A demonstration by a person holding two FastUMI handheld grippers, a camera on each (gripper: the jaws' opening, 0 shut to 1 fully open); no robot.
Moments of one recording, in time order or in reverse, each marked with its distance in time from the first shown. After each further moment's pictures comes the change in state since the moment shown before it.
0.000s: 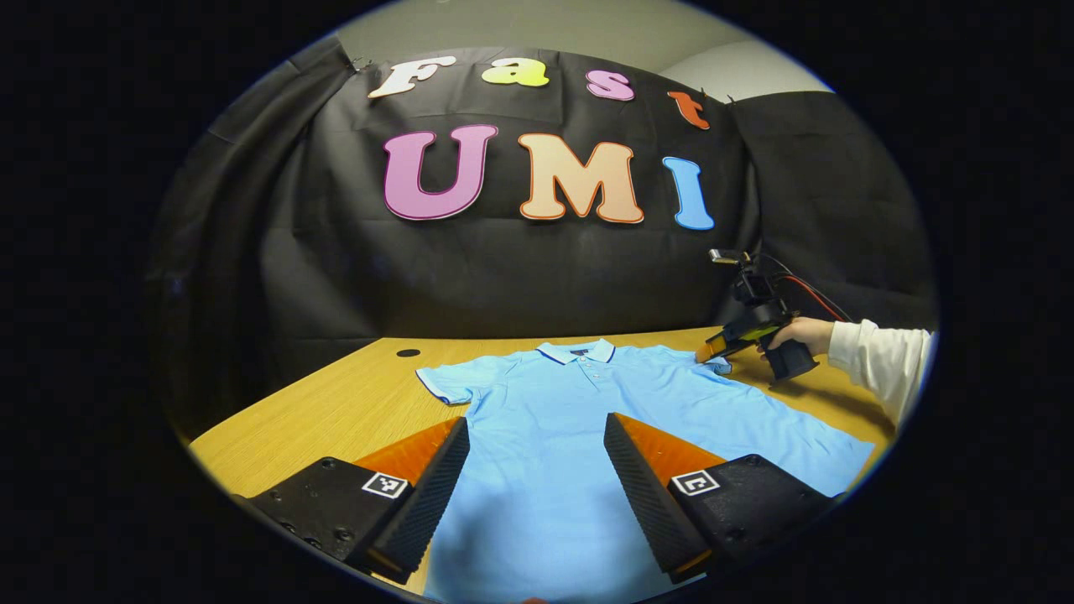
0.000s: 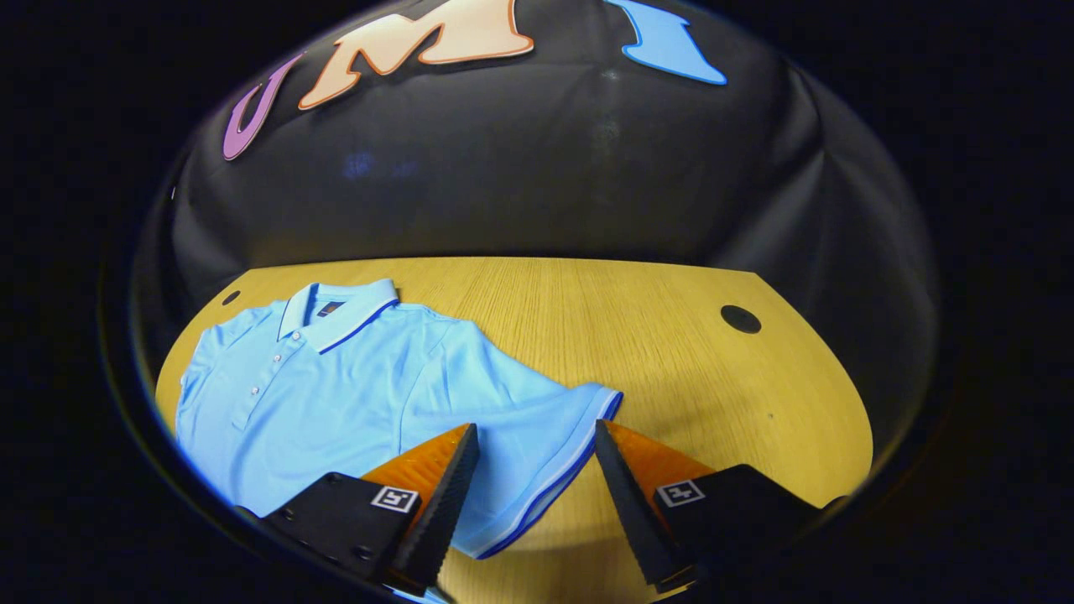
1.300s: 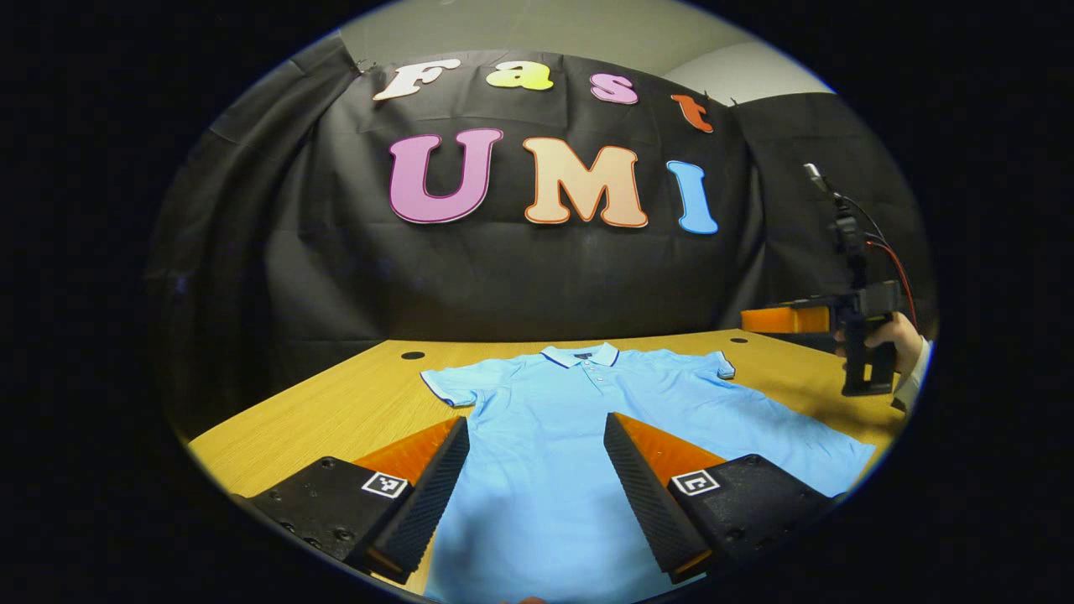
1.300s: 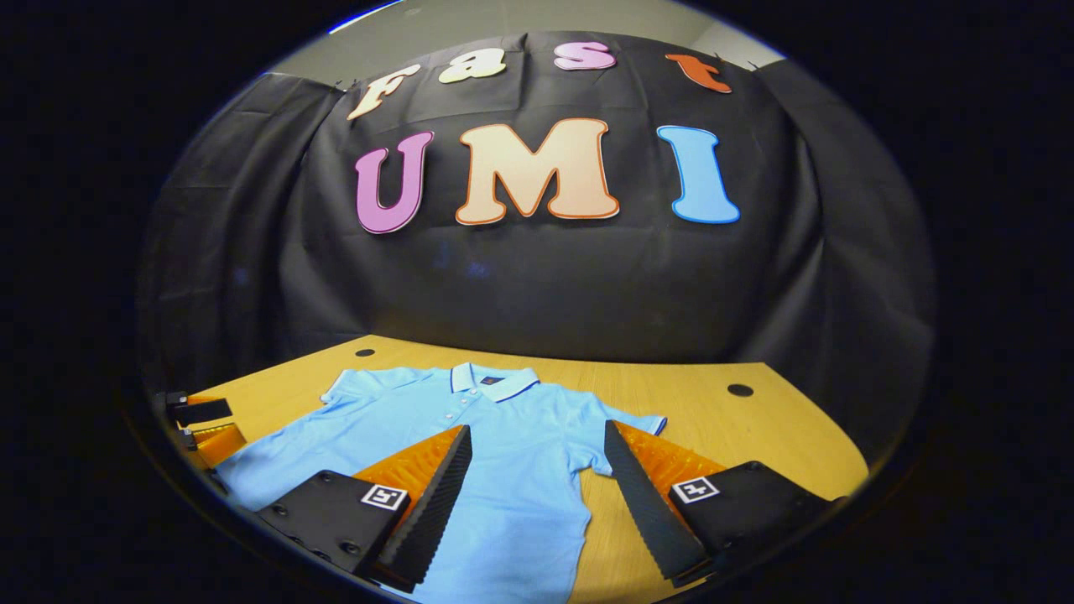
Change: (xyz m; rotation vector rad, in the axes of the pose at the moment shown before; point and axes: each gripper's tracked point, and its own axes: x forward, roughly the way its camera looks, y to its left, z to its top) left arm -0.001 0.002 0.002 -0.004 -0.014 0.016; right arm -0.208 0.087 0.025 -0.110 -0.420 0.177
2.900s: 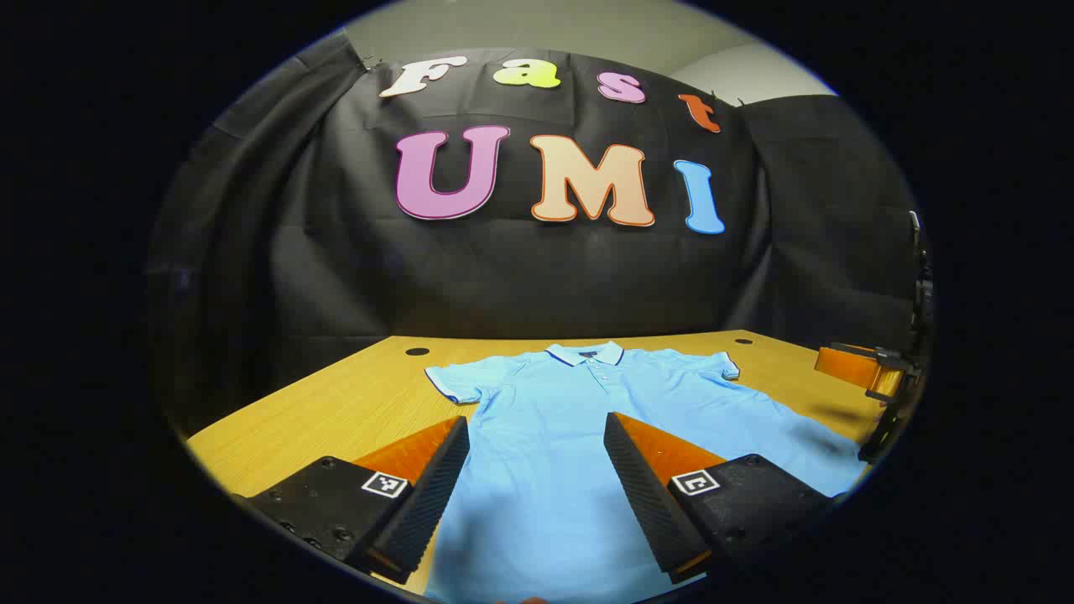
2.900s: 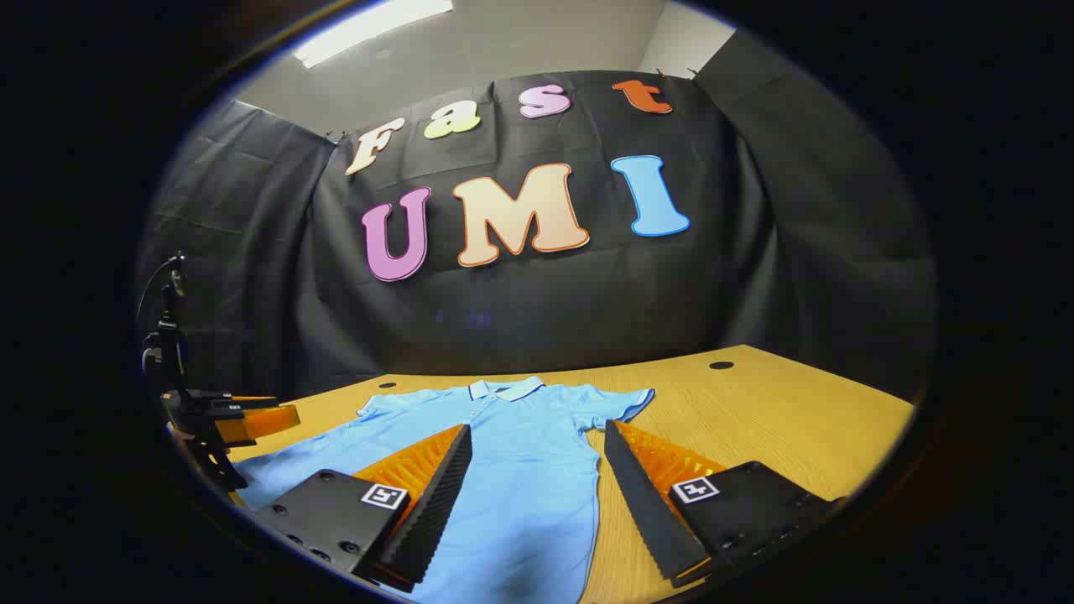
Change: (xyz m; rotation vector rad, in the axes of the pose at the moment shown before) left arm 0.001 0.003 0.000 -0.011 0.007 0.016; right arm -0.125 0.009 -0.060 0.181 -0.201 0.003
